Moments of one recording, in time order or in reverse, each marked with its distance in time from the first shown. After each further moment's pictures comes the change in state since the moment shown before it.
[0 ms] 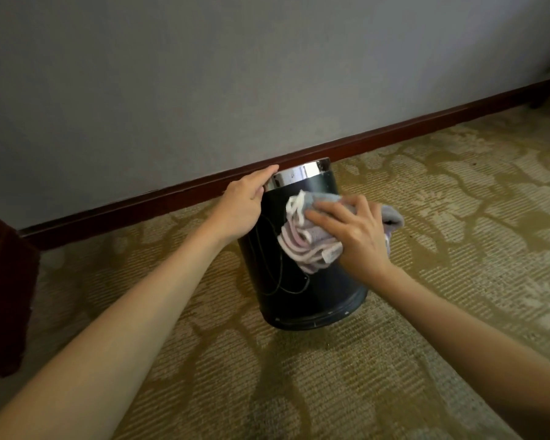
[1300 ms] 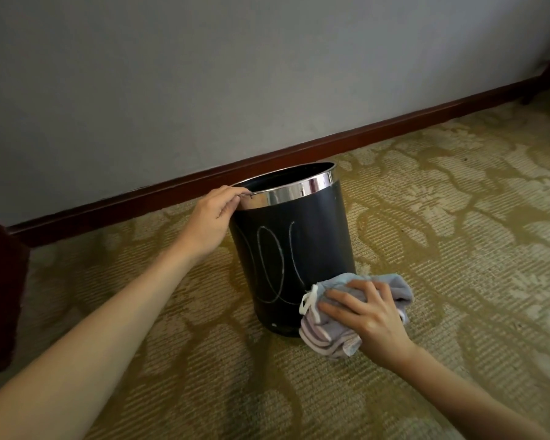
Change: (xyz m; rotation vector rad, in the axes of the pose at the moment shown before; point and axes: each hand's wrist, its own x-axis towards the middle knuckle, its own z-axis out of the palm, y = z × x) left_hand -0.027 -0.048 0.004 -0.093 0.062 0.077; right_hand -0.140 -0.004 0.001 0.039 -0.206 -0.150
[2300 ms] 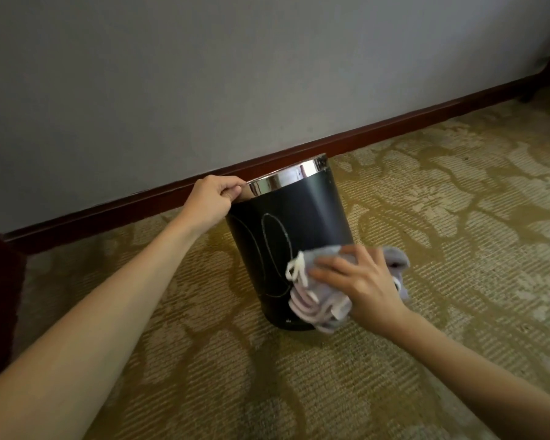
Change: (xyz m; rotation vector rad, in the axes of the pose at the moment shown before) left_hand 0.038 0.018 -0.013 0.015 -0.065 -0.189; right_hand 0.068 0.007 -0.030 0.001 -0.007 0.050
